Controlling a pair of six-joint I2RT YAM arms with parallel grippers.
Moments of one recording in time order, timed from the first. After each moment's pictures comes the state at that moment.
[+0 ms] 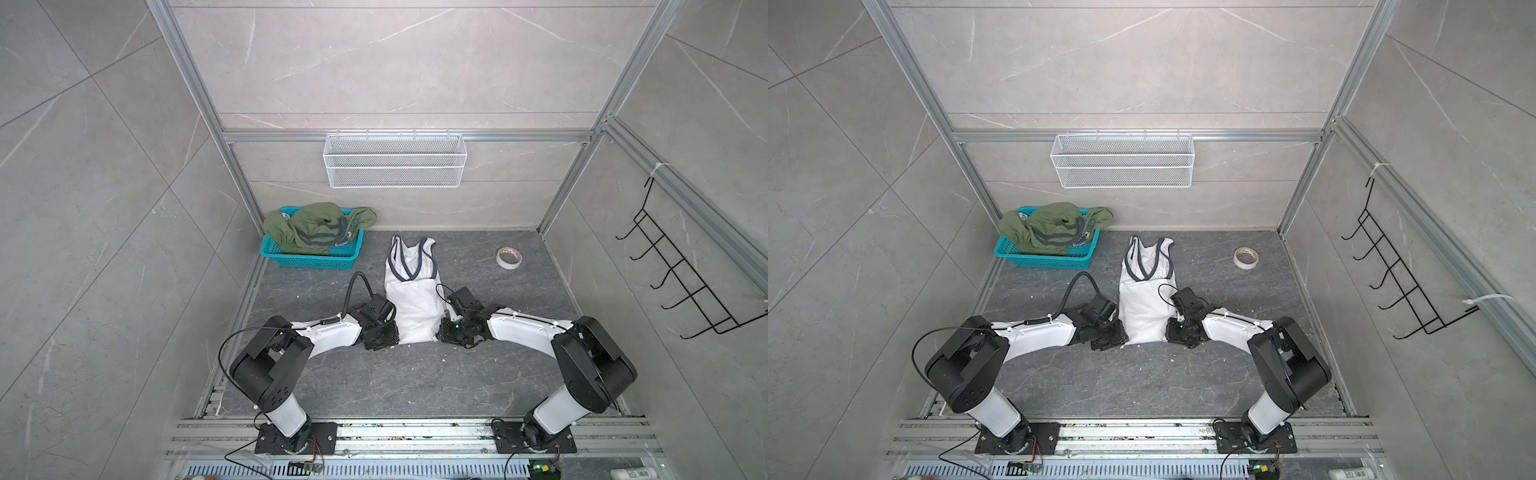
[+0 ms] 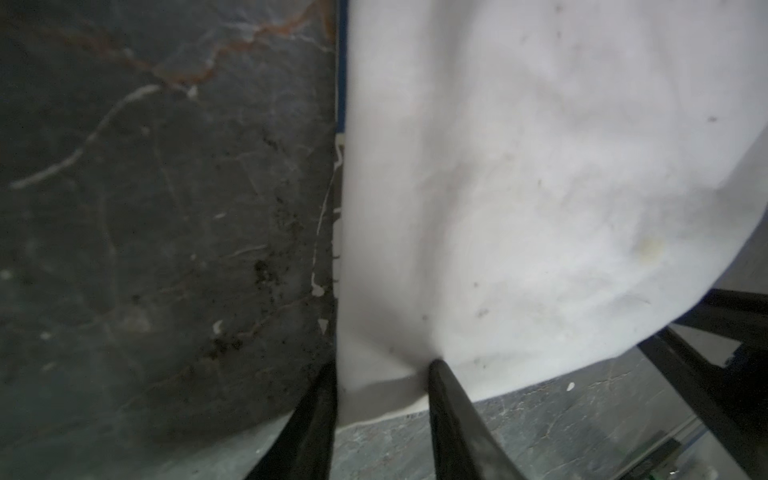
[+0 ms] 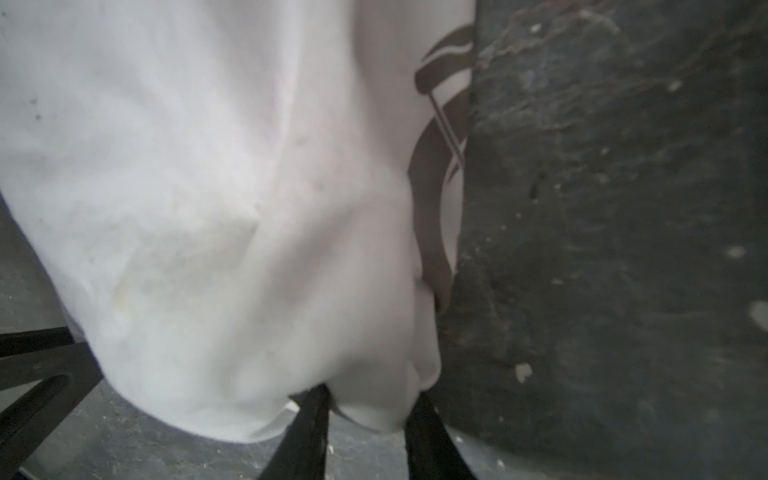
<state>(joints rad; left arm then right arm) -0.72 1.66 0.86 -0.31 0.19 -0.85 0.55 1.63 0.83 -0.38 -0.18 0.63</state>
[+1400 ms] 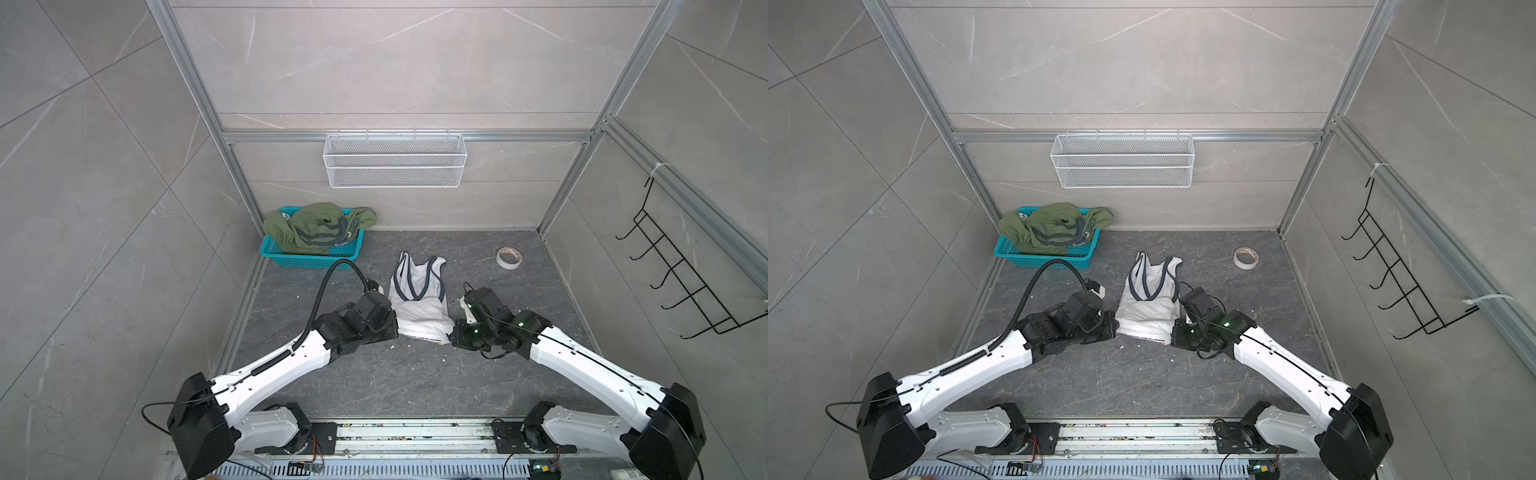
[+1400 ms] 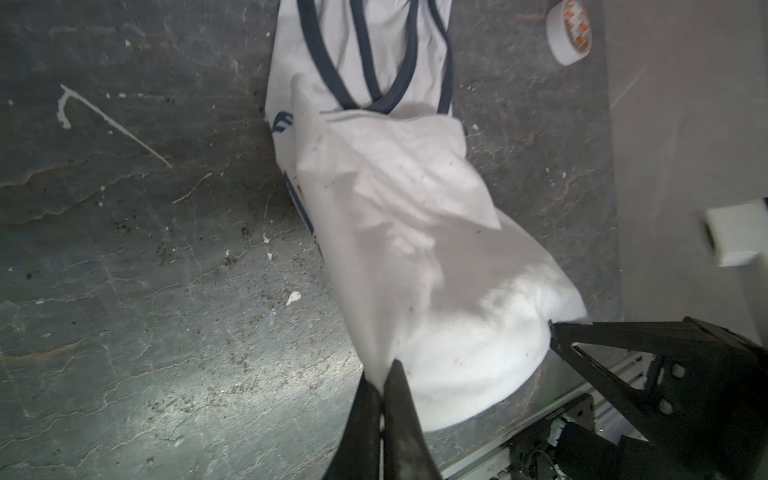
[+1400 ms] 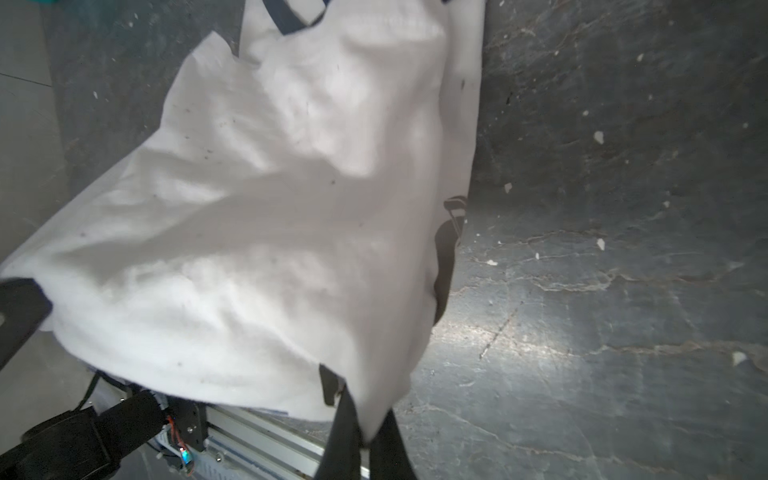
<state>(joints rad) -0.86 1.21 0.98 -0.56 -0.06 -0.88 0.65 1.17 0.93 -0.77 -0.14 0.77</state>
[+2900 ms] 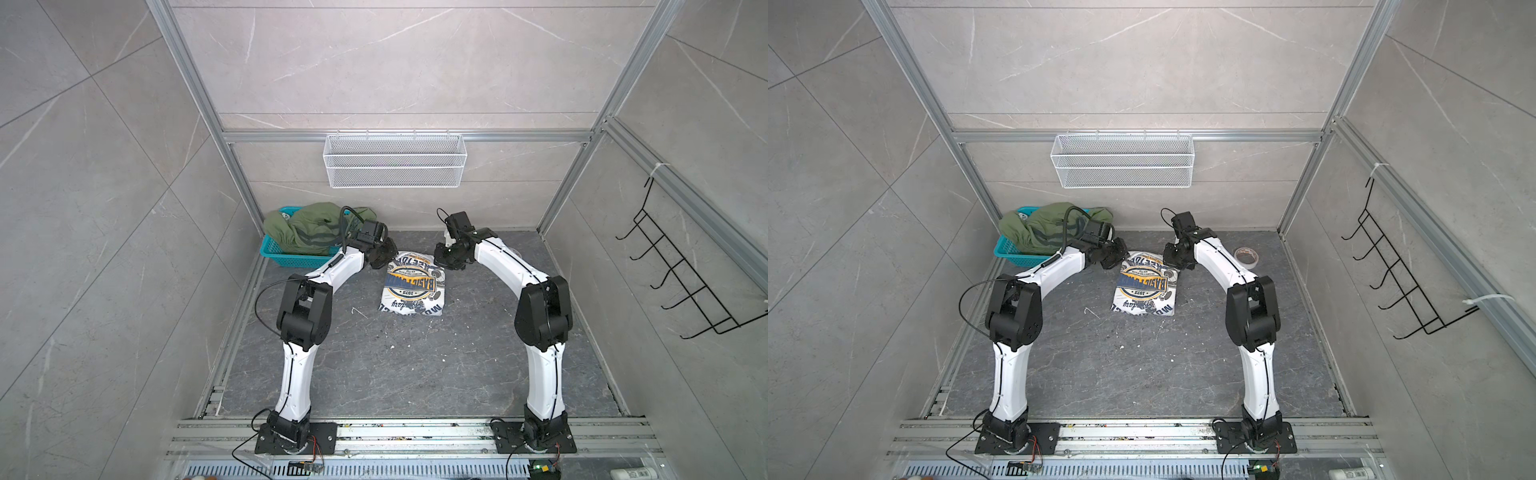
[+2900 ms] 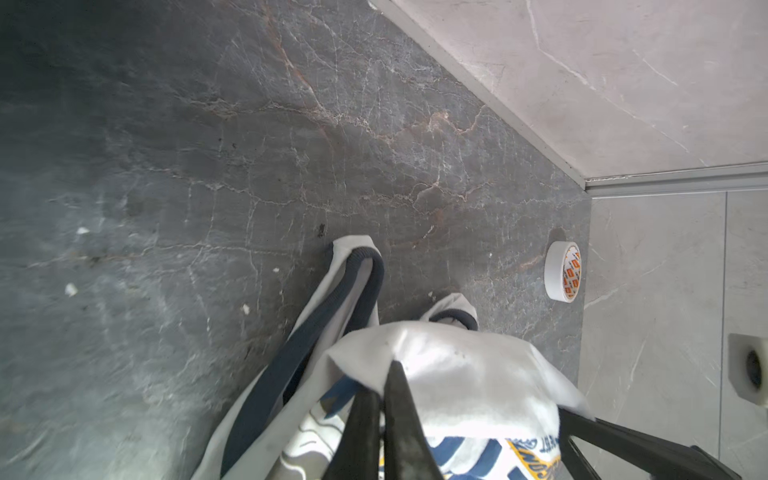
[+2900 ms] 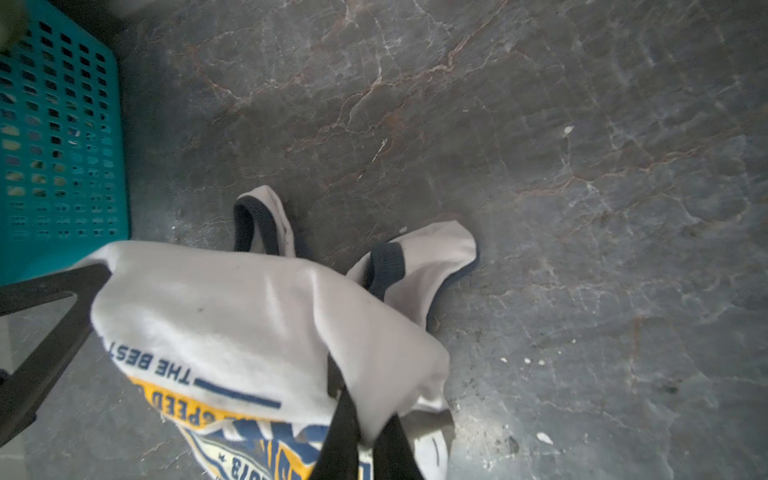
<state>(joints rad) -0.43 2.19 1.81 -0.41 0.27 -0.80 0.34 2.16 1.90 -0.81 -0.13 0.50</state>
